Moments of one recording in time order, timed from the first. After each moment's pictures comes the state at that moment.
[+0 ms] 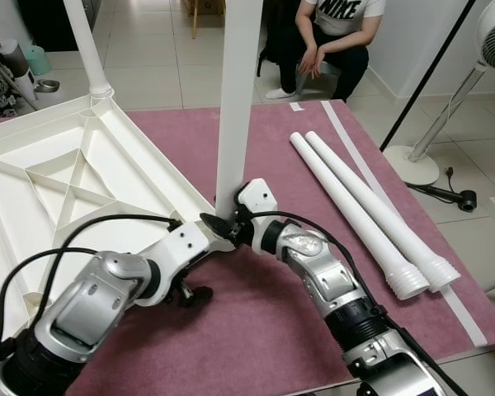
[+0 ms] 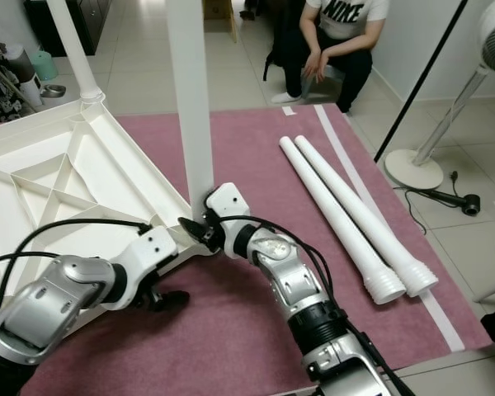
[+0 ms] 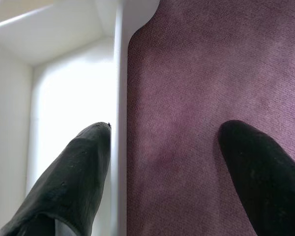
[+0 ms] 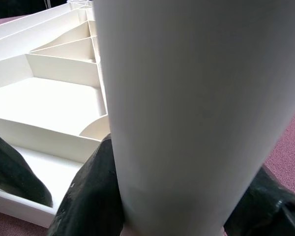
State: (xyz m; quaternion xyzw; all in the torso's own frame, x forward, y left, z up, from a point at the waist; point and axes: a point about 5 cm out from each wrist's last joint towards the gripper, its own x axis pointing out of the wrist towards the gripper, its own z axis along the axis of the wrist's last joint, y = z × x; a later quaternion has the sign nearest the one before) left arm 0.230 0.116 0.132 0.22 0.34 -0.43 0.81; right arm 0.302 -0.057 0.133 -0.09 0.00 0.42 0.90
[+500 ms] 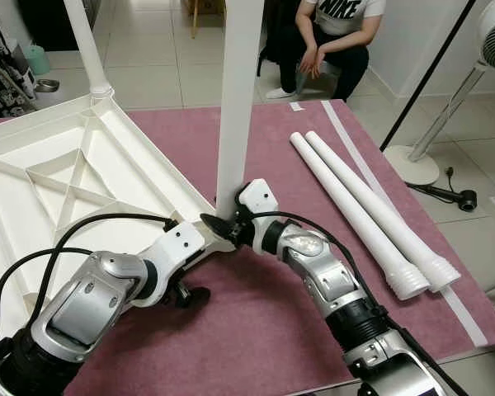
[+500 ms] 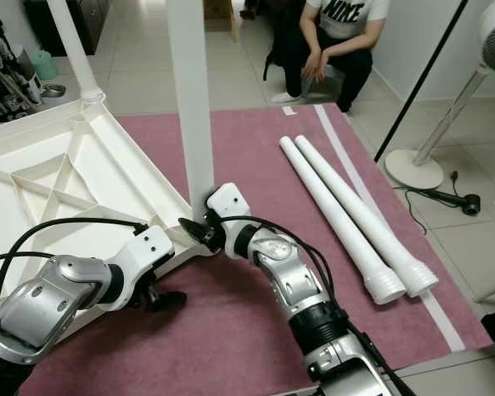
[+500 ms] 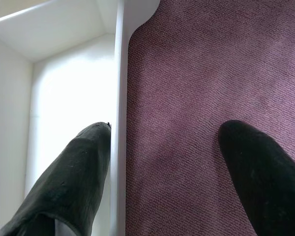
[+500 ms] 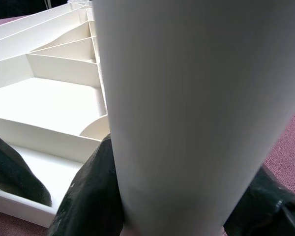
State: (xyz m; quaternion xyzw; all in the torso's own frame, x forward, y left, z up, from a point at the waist) left arm 0.229 0.116 0.133 0.21 0.34 -0.43 0.81; right arm 0.302 -0.057 0.133 -0.09 0.00 0.42 0.90
